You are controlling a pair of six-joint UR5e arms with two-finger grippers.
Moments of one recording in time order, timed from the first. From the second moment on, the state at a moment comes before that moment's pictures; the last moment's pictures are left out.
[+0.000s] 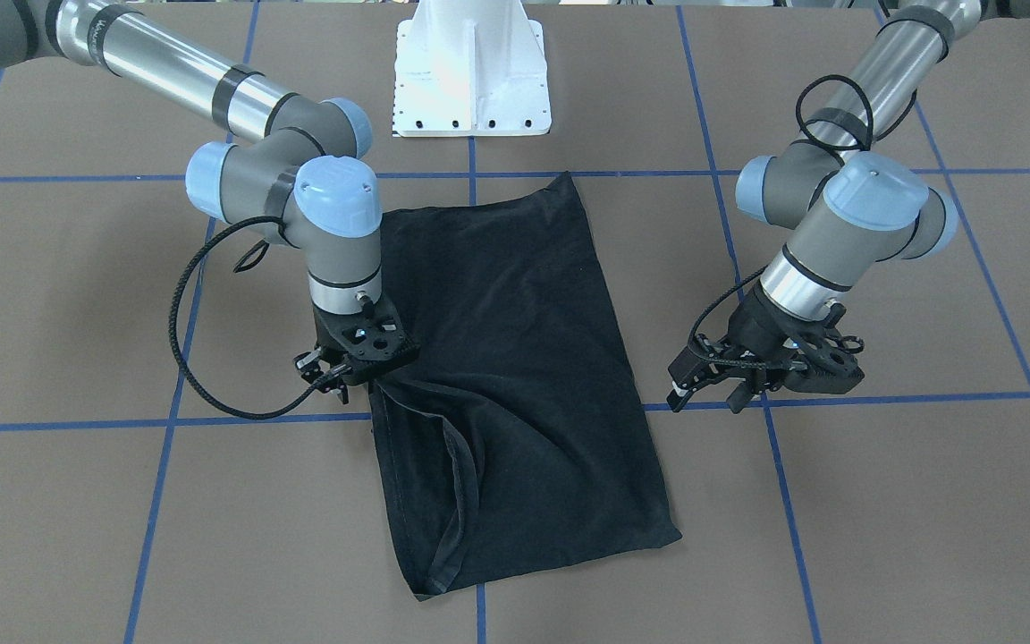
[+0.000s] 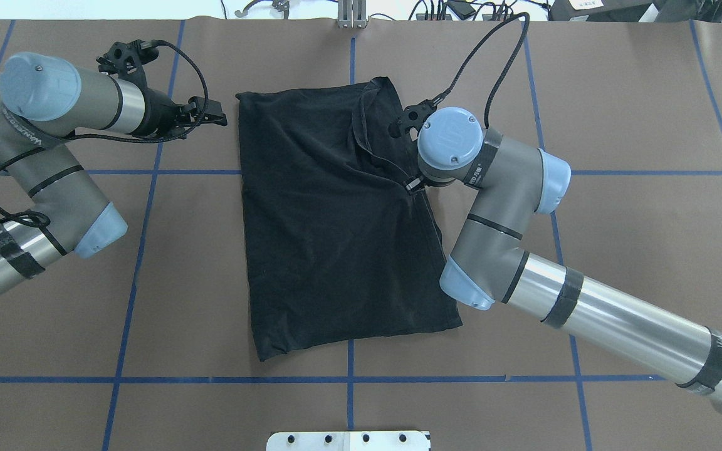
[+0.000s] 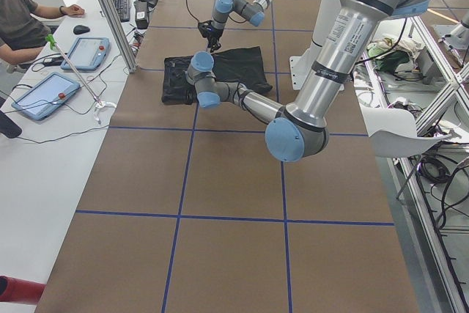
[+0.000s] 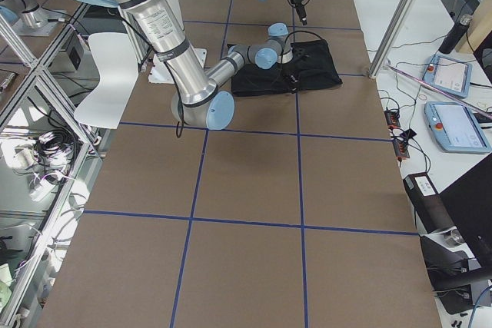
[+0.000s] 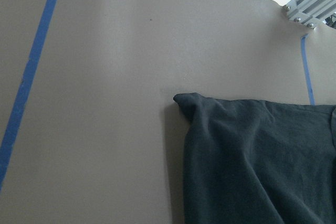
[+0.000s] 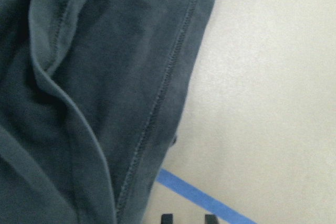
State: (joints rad) left arm -0.84 -2.05 -1.41 -2.42 -1.95 -1.31; right arm 0.63 -0.90 1.42 -1.40 1.66 0.56
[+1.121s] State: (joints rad) left arm -0.84 -2.05 -1.41 -2.42 -1.95 -1.32; right arm 0.66 -0.75 1.35 -1.37 1.71 0.66
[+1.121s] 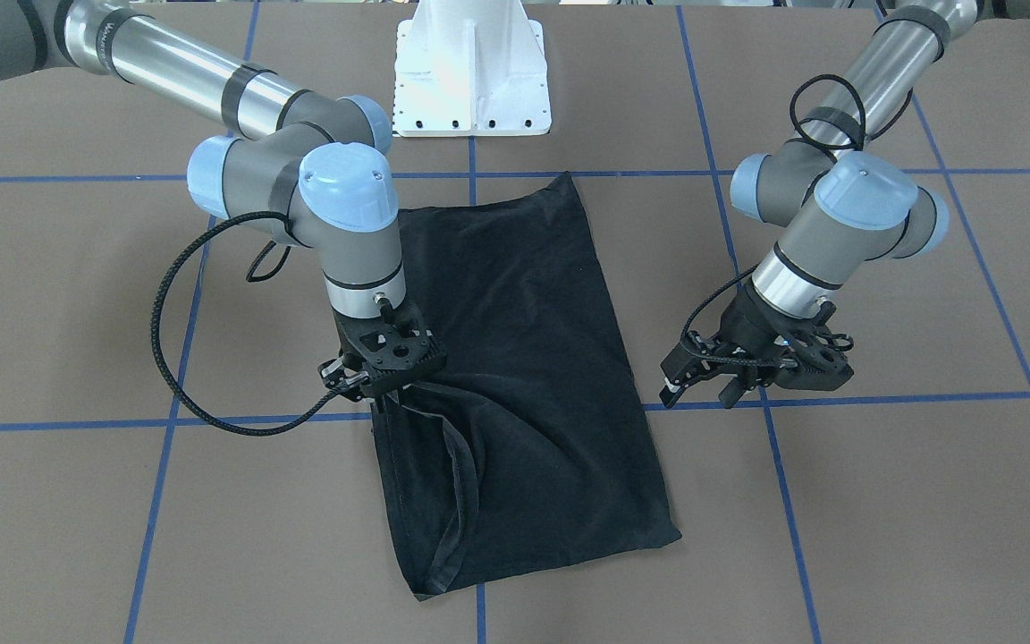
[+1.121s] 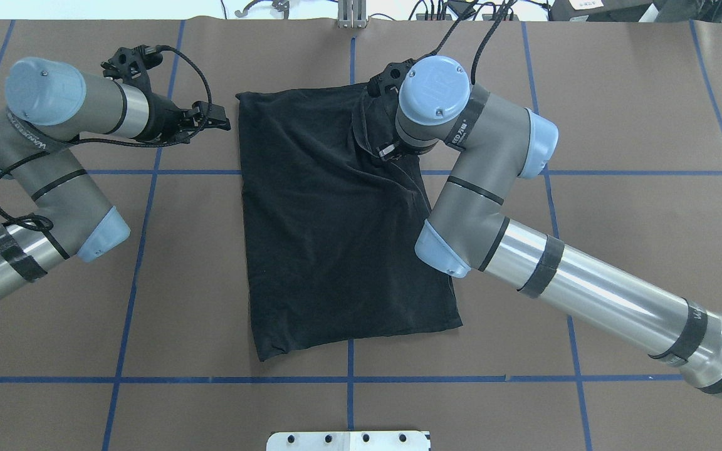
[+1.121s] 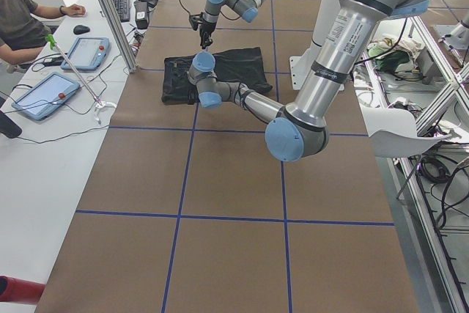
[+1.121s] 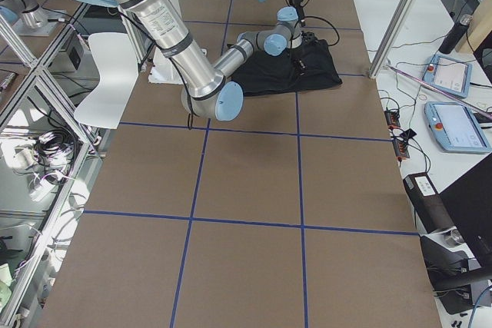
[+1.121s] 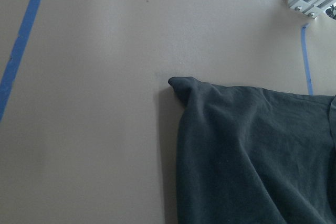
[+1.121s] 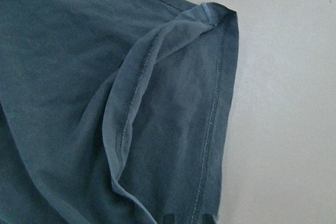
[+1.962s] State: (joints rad) left arm -0.84 -2.04 -1.41 -2.42 -1.95 -1.31; right arm 0.65 -0.61 1.12 -1.18 1.71 0.69
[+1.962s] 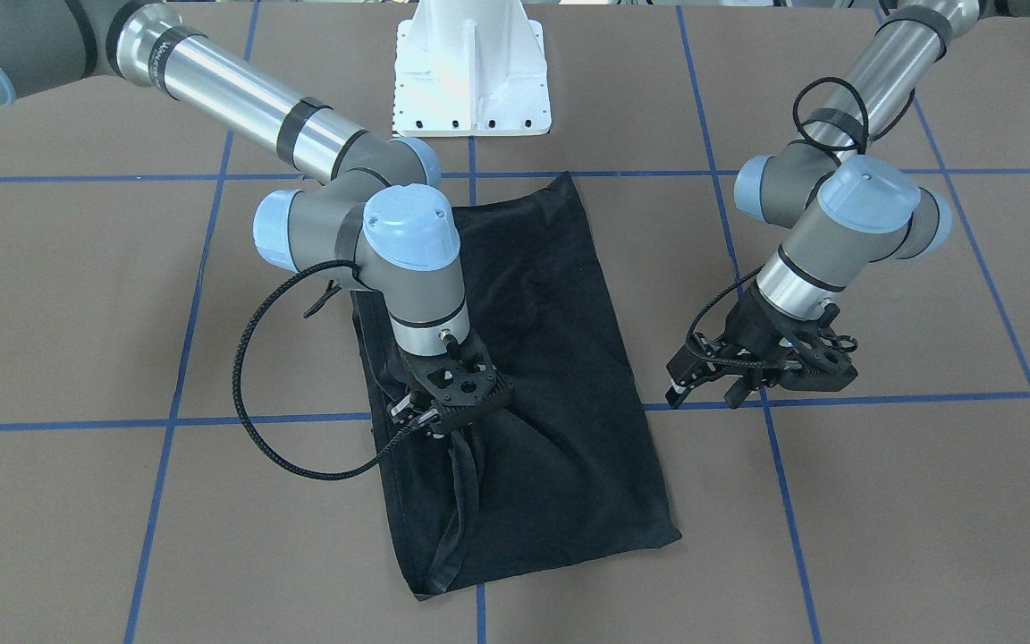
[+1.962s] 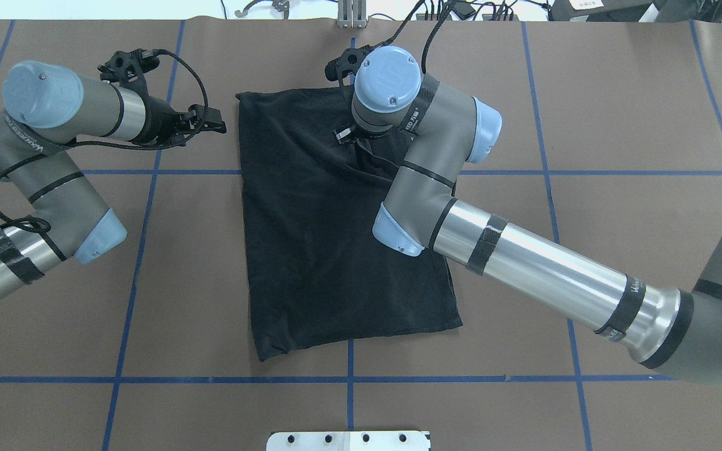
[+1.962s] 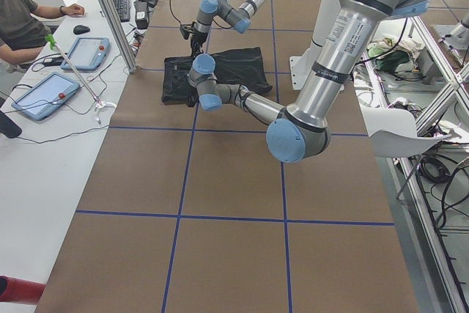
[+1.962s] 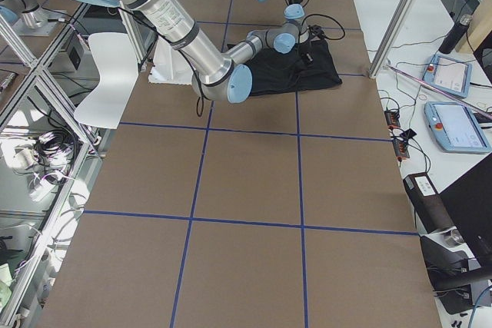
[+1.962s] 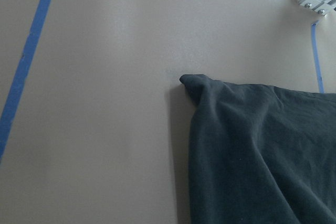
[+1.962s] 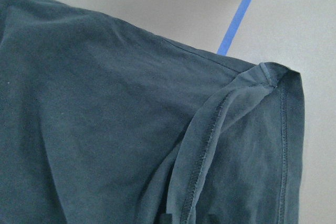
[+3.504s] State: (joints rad) left arm -0.84 -2.04 -1.41 -2.42 -1.95 -1.31; right arm 0.63 -0.62 1.09 -1.18 1.69 0.69
